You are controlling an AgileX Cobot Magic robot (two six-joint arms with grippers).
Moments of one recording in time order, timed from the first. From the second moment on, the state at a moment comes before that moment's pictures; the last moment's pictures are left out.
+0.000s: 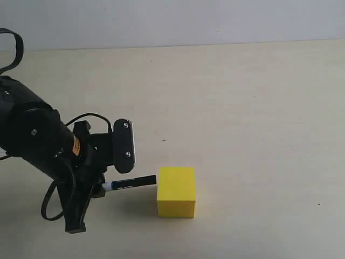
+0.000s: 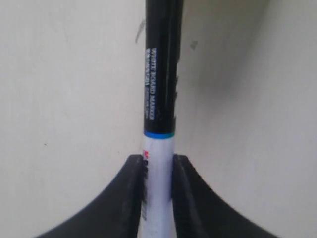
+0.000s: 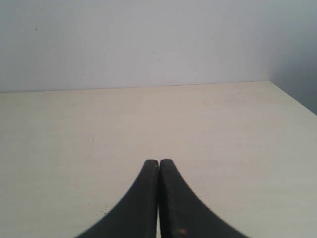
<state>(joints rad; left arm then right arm) -0.74 1.68 -0.76 0.02 0.50 0.74 0.07 0.01 0.00 -0.05 0.27 0.06</state>
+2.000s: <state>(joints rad) -0.83 1.72 -0.89 0.00 0.70 0.71 0.07 0.01 0.00 -0.05 0.27 0.06</state>
